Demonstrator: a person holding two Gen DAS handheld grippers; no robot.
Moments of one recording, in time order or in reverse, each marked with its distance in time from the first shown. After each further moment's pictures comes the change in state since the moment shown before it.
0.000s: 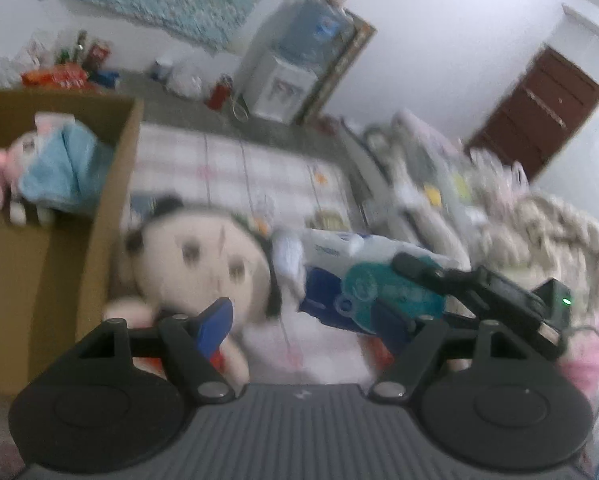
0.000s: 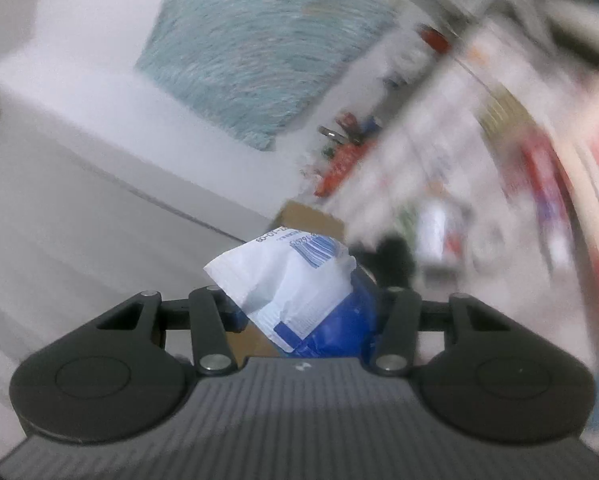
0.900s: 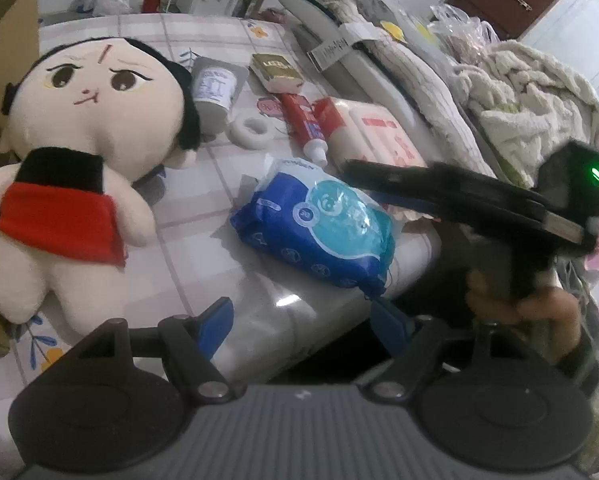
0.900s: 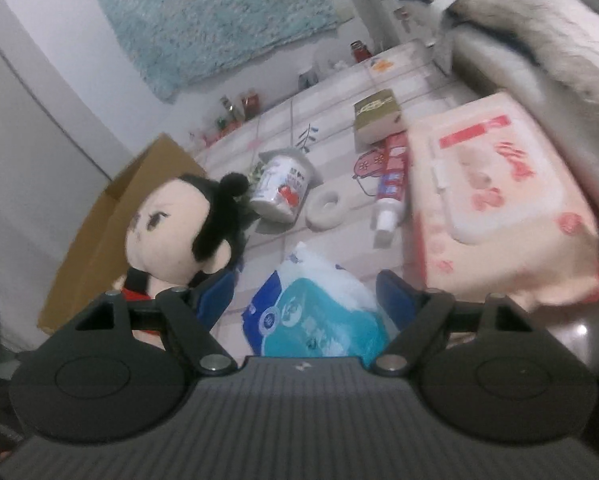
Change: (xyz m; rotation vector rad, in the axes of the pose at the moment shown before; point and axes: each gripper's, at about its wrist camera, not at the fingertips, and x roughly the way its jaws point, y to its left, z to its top) left arm 0.088 -0.018 -0.097 0.185 0.302 -0.087; right arm -0.027 -0.018 -0.036 -0.387 0.053 -0.419
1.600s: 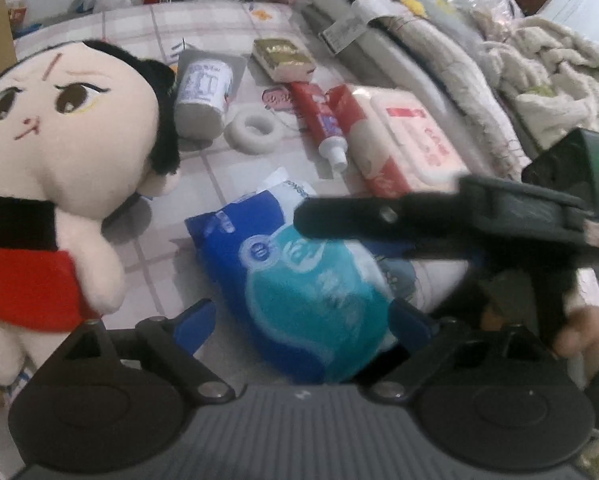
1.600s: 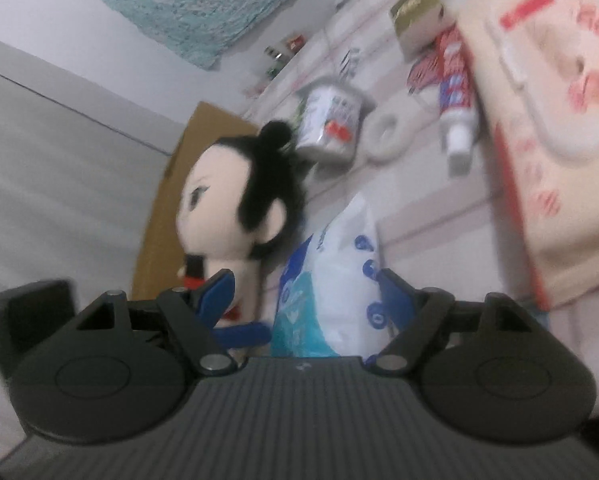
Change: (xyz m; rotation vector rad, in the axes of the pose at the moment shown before) left arm 0.049 -0.010 0.033 0.030 0.056 0.087; right arm 0.053 -0.018 0.000 0.250 0.211 0.321
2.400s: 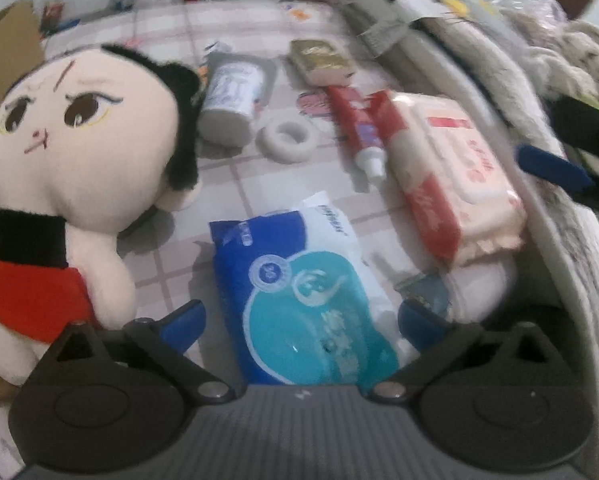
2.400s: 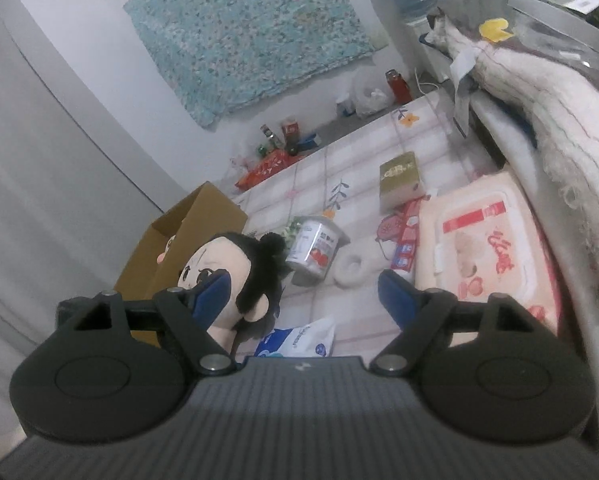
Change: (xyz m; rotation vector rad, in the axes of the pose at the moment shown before) left arm 0.014 -0.010 0.011 -0.055 0.005 0.138; right arm -0.112 0.047 0.020 -0.247 -0.265 -0.159
